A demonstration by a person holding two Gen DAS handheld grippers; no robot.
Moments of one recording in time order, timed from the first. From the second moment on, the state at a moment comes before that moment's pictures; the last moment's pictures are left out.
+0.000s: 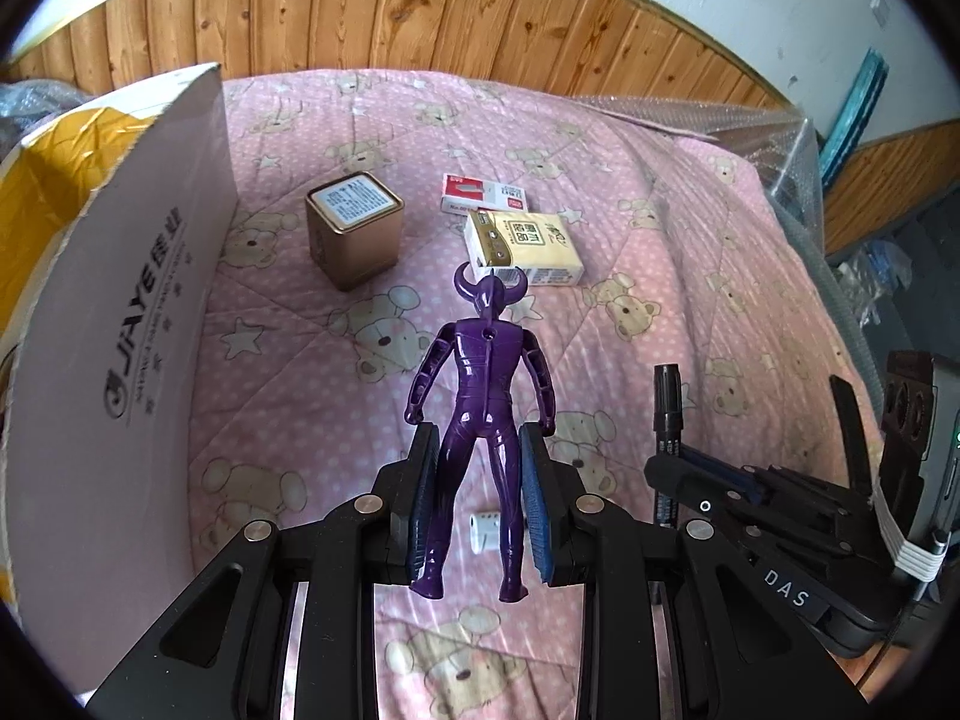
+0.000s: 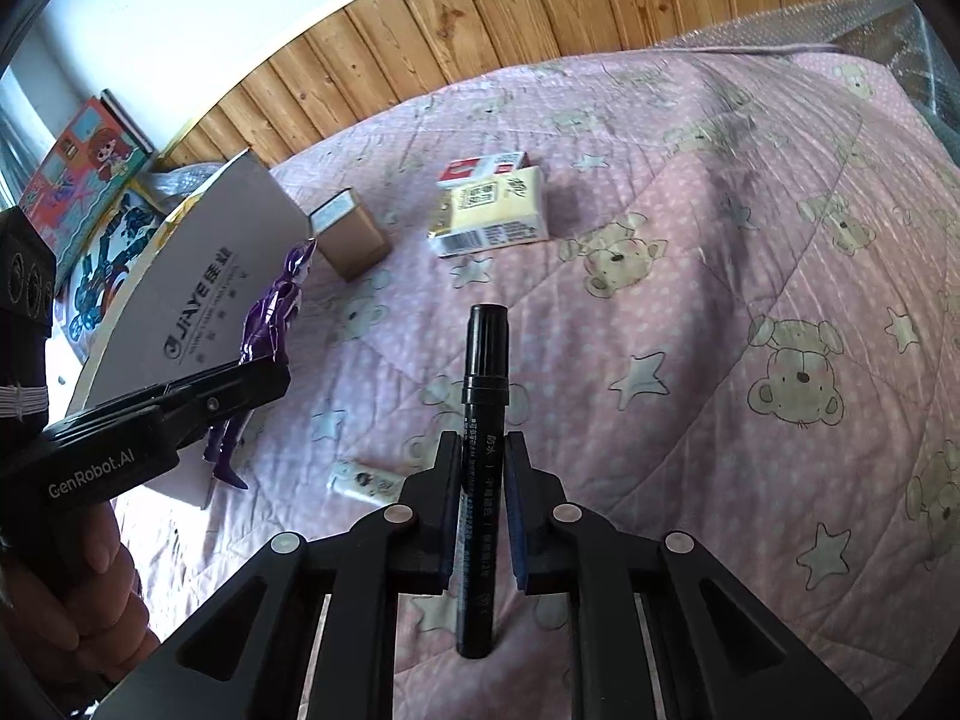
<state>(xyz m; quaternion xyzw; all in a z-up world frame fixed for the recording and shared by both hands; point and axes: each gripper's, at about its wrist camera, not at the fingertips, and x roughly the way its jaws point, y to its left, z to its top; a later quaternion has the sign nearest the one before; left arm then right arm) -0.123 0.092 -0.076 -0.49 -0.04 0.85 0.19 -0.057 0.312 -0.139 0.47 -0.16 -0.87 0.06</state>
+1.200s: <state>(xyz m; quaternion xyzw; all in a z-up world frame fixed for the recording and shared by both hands) -0.050 -0.002 -0.005 -0.41 -0.11 0.88 0.19 -0.016 0.205 -0.070 0.44 -0.10 -0.88 0.16</state>
